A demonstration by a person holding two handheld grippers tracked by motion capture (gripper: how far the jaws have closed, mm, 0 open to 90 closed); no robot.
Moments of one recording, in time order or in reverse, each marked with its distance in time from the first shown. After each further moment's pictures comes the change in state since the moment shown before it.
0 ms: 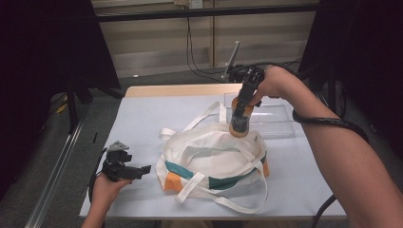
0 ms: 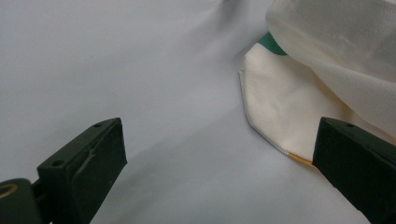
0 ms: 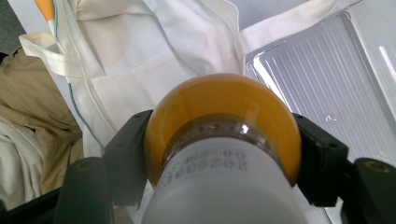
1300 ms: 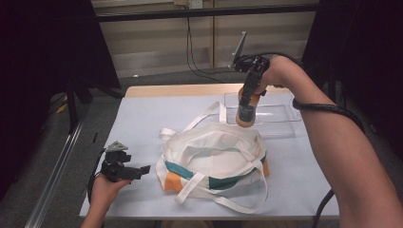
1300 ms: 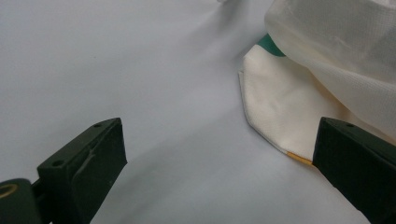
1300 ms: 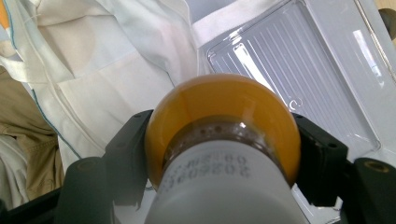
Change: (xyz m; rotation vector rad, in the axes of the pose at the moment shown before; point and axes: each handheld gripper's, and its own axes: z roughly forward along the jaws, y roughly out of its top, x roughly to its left) left arm 0.000 -0.001 -0.003 -0.013 0.004 0.000; right arm -0.034 0.000 -0.009 0.024 -0.037 0.074
